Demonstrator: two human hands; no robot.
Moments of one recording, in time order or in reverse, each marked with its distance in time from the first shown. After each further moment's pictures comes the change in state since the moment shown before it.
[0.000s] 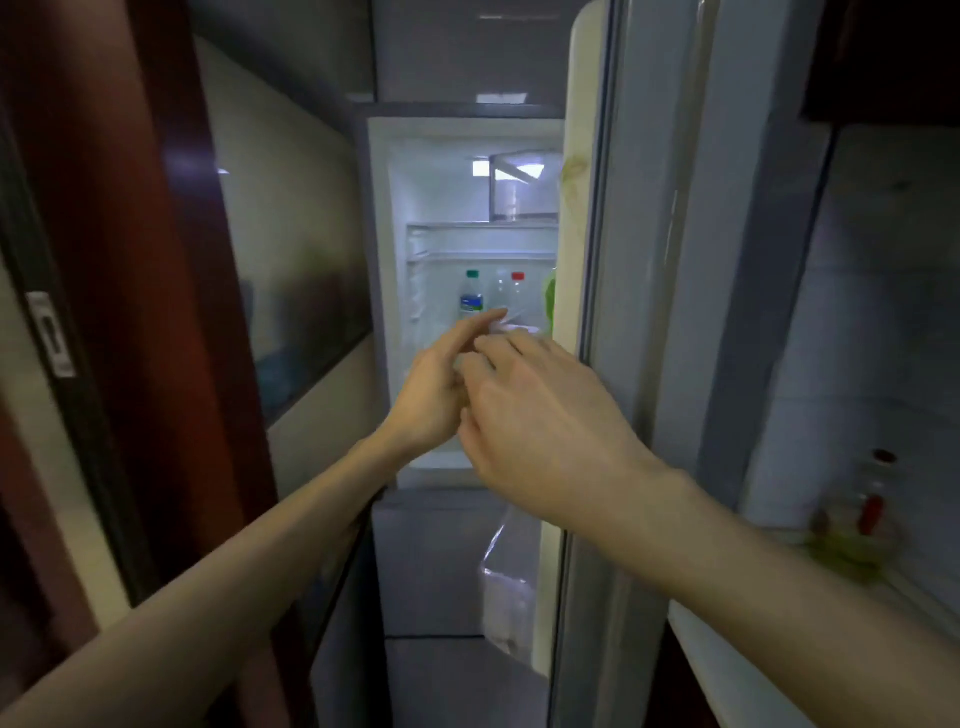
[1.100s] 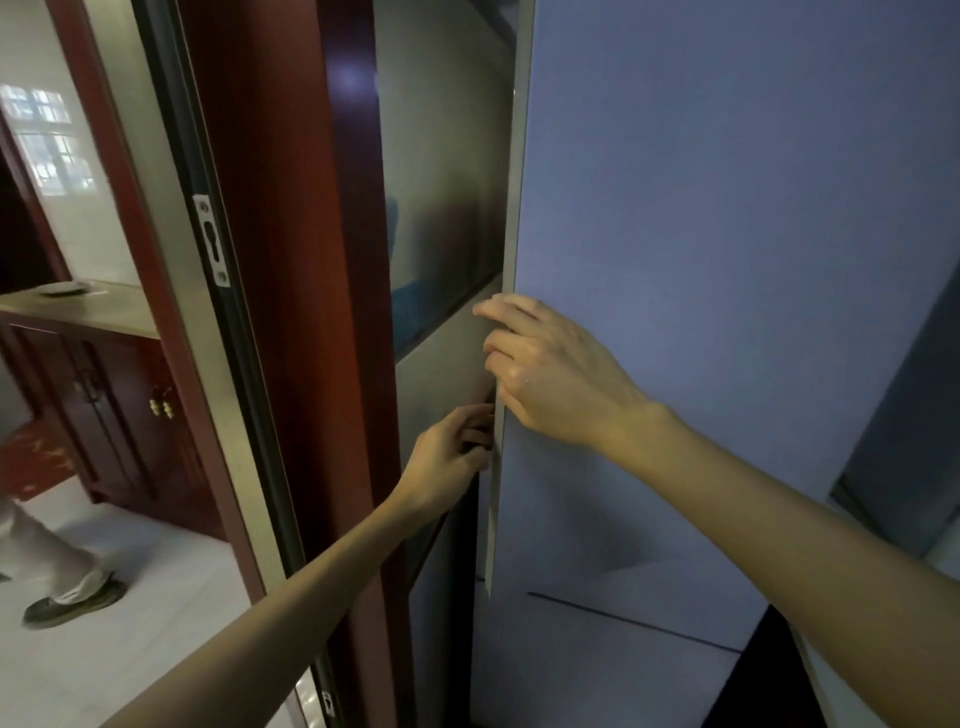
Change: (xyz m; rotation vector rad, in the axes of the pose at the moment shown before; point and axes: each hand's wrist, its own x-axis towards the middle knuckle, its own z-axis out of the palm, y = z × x) left_hand -0.112 -0.134 -0.045 0.093 0.138 -0.558; right_hand 0.094 -0.032 0.151 0.032 0.214 -0.621
